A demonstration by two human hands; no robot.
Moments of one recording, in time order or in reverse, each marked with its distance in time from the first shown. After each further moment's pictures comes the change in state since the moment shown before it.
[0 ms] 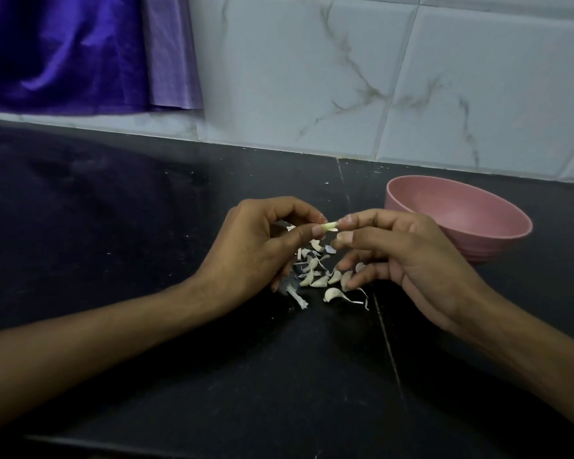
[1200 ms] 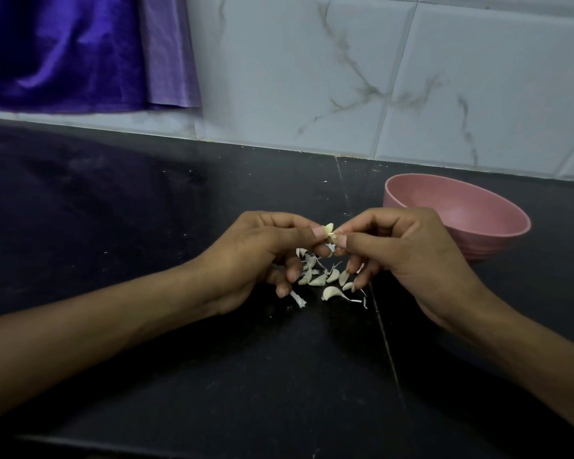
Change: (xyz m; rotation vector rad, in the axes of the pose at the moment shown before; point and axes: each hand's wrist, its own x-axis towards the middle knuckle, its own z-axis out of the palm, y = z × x) left_hand 0.001 0.008 0.001 -0.417 -0.188 -0.443; right_hand 0.000 0.003 -0.001 -0.219 0.026 -0.199
